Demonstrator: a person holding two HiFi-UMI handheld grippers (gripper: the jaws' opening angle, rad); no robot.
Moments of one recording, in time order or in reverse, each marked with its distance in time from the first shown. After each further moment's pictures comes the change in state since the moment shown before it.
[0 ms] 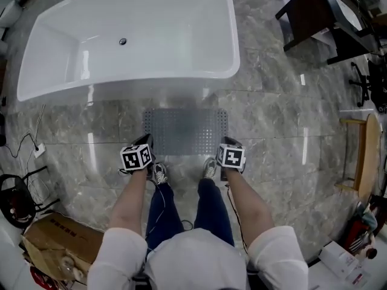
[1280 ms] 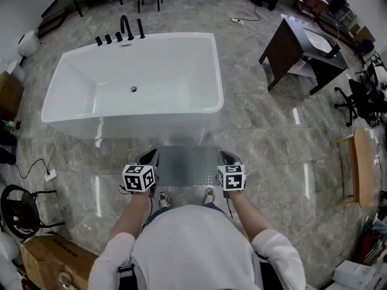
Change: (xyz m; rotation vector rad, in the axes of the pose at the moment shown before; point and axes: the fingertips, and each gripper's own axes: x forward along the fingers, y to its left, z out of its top) left arm -0.201 -0.141 0.079 0.235 -0.314 -0.154; right arm -0.217 0.035 0.068 -0.198 -0.390 0.114
